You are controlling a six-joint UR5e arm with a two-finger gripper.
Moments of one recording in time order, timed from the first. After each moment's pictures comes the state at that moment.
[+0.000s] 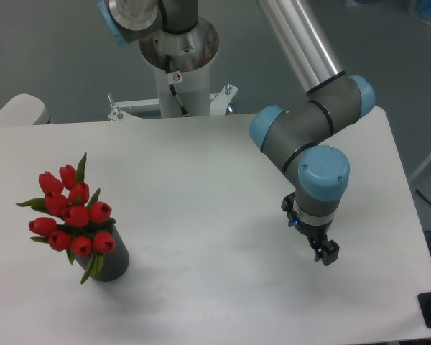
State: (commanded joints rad) arm 2.58 -2.16 -1.44 -1.03 1.62 1.63
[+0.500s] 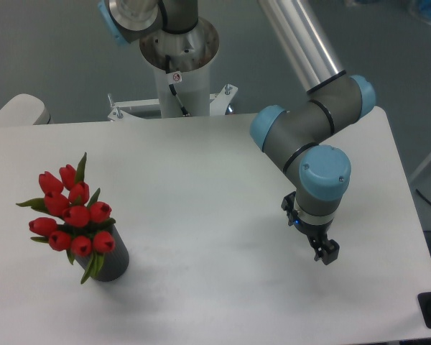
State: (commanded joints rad) arm 2.59 -2.16 -1.46 -1.01 1.61 1.63
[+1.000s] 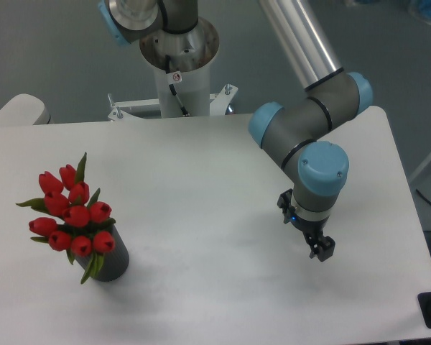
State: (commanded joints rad) arm 2.60 -2.11 -1.50 -1.04 1.47 1.63
